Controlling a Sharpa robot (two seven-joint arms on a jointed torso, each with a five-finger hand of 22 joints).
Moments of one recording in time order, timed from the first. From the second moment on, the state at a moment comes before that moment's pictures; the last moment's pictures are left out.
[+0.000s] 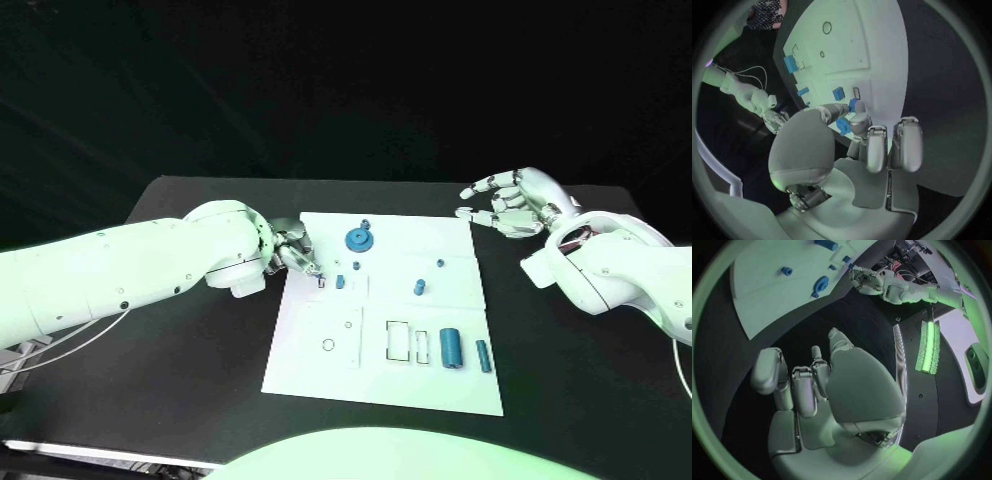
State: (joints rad) left arm 1.19 -0.85 -0.05 1.55 -1.06 0.02 -0.51; left_hand 1.15 -0.20 0.71 0.23 0.36 0.93 0.06 0.64 0.78 1.32 -0.02 1.16 0.95 1.46 -0.07 1.56 1.31 0.06 1.42 0.04 1.47 1.31; right arm 1.23 -0.91 -0.11 1.53 -0.85 -0.52 0.09; right_hand 1.45 -0.10 0.04 0.29 0.27 0.88 0.16 0.22 0.39 1.39 0.08 1.37 1.31 1.47 0.01 1.51 1.31 0.08 1.38 0.11 1.13 1.30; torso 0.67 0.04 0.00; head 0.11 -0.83
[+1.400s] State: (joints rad) left arm 1.18 -0.84 -0.06 1.54 -1.13 0.08 -0.50; left_hand 1.14 -0.22 0.77 0.16 0.35 0.93 0.06 0.64 0.77 1.32 -0.02 1.15 0.93 1.46 -0.07 1.57 1.31 0.06 1.42 0.04 1.47 1.31; right arm 1.23 -0.91 -0.11 1.52 -0.85 -0.52 0.09; right_hand 1.45 -0.10 0.04 0.29 0.28 0.87 0.16 0.22 0.39 1.39 0.08 1.37 1.31 1.47 0.01 1.51 1.31 0.08 1.38 0.11 1.13 1.30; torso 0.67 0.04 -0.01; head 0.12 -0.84
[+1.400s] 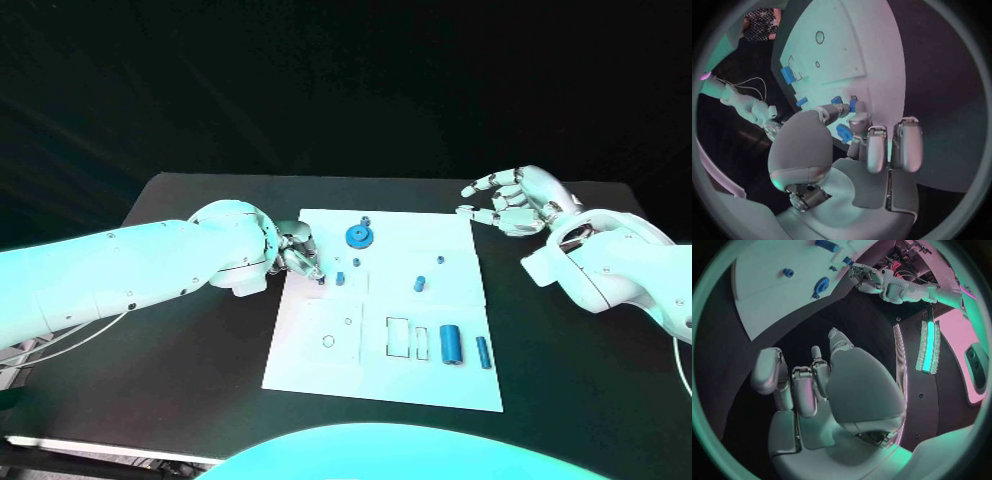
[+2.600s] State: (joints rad) left arm 1.18 -0.83 -0.06 1.52 -1.13 0.11 -0.47; left_hand 1.14 -0.22 0.77 0.16 0.34 0.93 0.06 0.64 0.77 1.32 -0.02 1.15 0.94 1.46 -0.07 1.57 1.31 0.06 1.42 0.04 1.47 1.31; right arm 1.23 -0.91 -0.11 1.52 -0.85 -0.52 0.09; right_hand 1.45 -0.10 0.04 0.29 0.28 0.87 0.16 0.22 0.39 1.39 0.08 1.37 1.31 1.47 0.01 1.51 1.31 0.08 1.38 0.11 1.13 1.30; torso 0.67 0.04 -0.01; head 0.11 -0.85
